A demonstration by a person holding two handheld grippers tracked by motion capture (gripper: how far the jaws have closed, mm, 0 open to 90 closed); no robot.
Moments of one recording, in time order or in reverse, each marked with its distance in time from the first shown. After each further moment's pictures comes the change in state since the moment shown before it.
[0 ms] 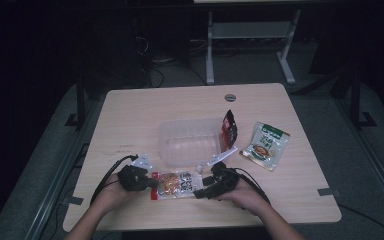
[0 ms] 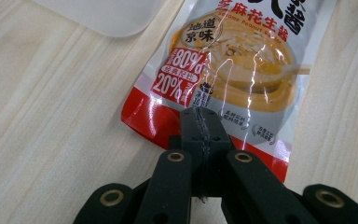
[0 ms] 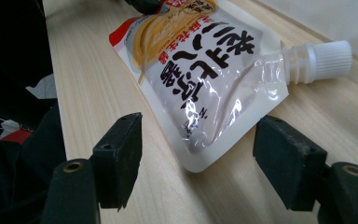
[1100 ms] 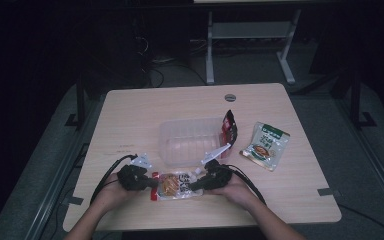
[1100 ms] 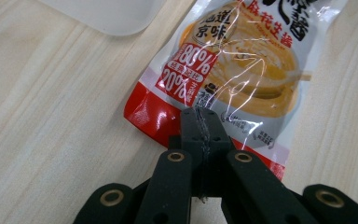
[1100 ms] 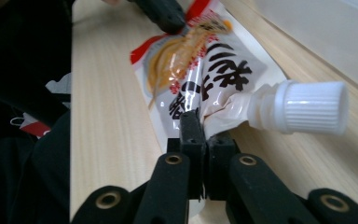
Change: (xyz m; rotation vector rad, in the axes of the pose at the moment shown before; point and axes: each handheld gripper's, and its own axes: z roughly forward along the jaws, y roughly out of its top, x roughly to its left) left arm 0.002 -0.001 0.000 -0.005 -0.018 -0.017; right arm -0.007 0.014 0.016 -0.035 0.106 -0.113
